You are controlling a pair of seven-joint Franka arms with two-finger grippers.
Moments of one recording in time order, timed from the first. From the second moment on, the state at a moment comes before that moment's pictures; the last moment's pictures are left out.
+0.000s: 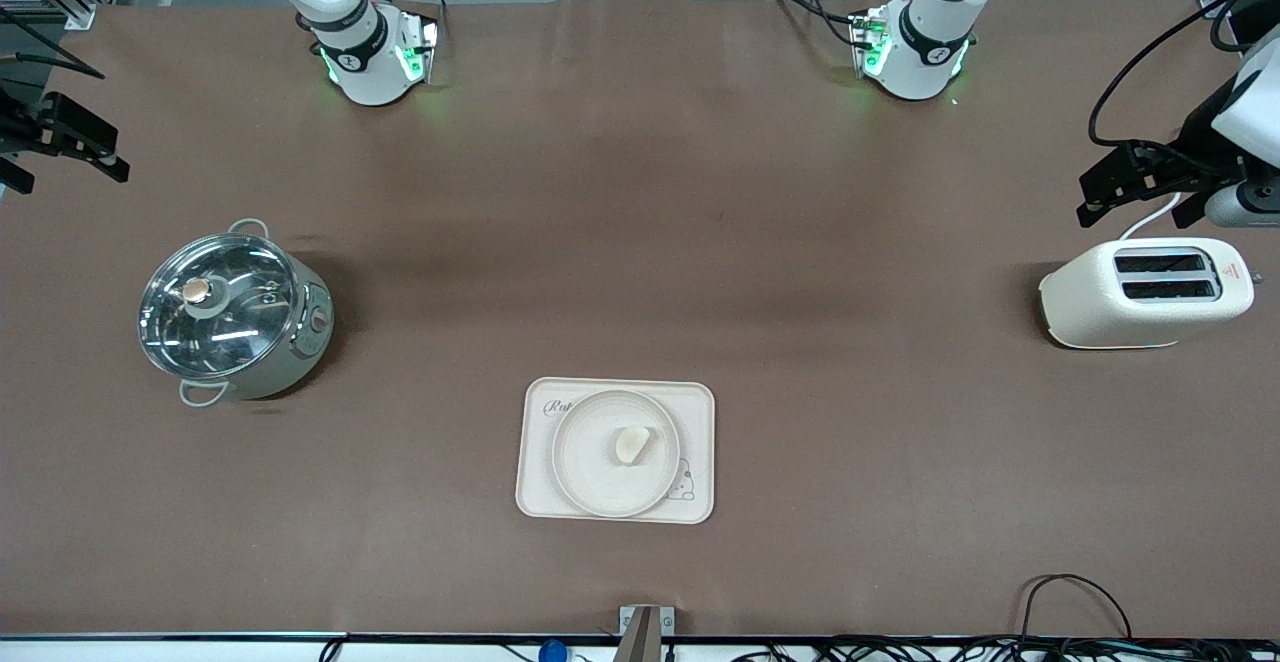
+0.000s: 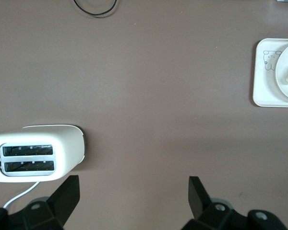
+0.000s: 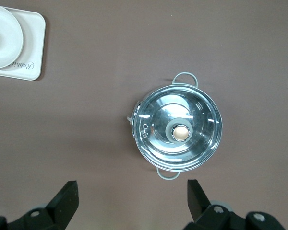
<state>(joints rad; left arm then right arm) -0.02 0.01 -0.07 -1.52 -0.01 1.62 -0.06 0.12 -0.08 -0.17 -1.57 0.00 1.52 -0.17</state>
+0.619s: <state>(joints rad) -0.04 0.01 -0.08 -1.52 0.04 1.58 -0.03 0.13 -0.08 -0.16 -1.57 0.00 1.52 -0.17</state>
